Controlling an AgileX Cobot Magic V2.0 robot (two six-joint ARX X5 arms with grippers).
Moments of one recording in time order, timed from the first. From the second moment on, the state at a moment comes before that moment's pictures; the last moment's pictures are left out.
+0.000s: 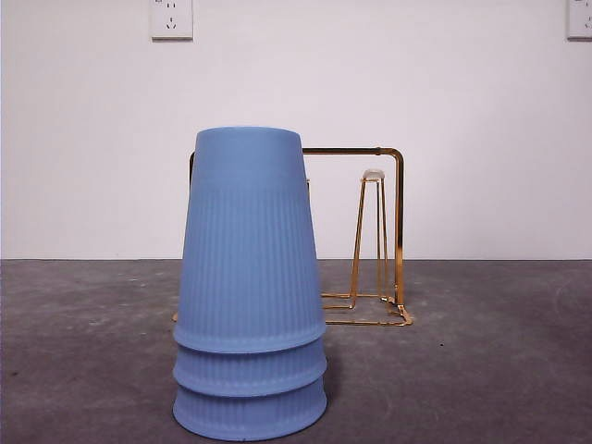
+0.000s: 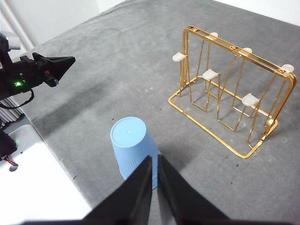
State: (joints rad) left arm 0.03 0.00 0.03 -0.18 -0.02 -0.12; right arm 1.05 0.68 1.08 -0.87 0.14 0.25
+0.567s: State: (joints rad) left arm 0.03 0.00 0.03 -0.18 -0.02 -0.12; right arm 0.96 0.64 1.07 -0.82 0.16 0.24
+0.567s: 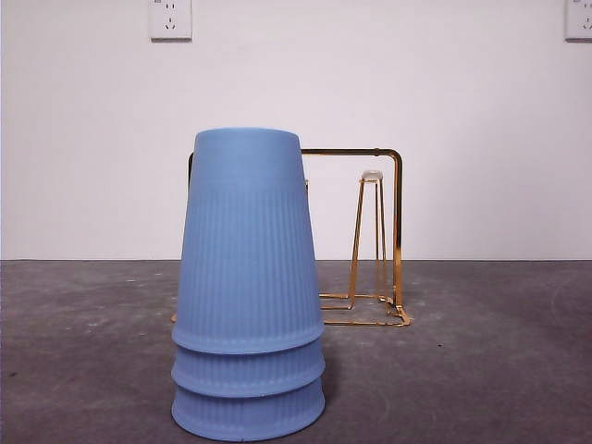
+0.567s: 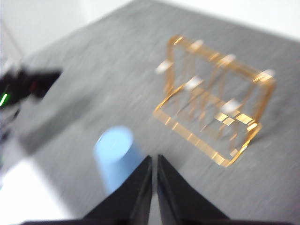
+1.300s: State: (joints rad) left arm 0.03 0.00 0.03 -0.18 -0.02 -0.12; right arm -0.01 0.11 0.15 -0.16 -0.02 -0.01
